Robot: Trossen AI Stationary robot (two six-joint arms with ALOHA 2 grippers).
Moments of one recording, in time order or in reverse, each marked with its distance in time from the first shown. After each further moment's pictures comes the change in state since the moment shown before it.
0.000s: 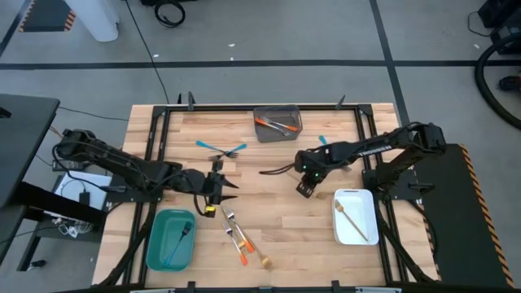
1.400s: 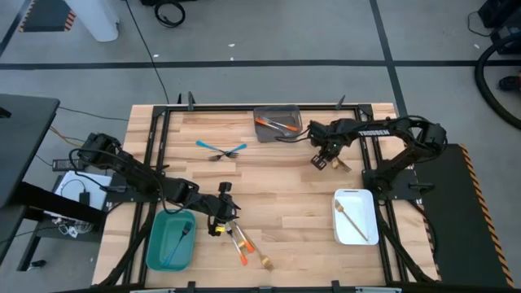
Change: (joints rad) left arm -0.133 0.317 0.000 0.102 0.003 -0.166; right arm -0.441 0.002 -0.042 -0.229 0.205 -0.299
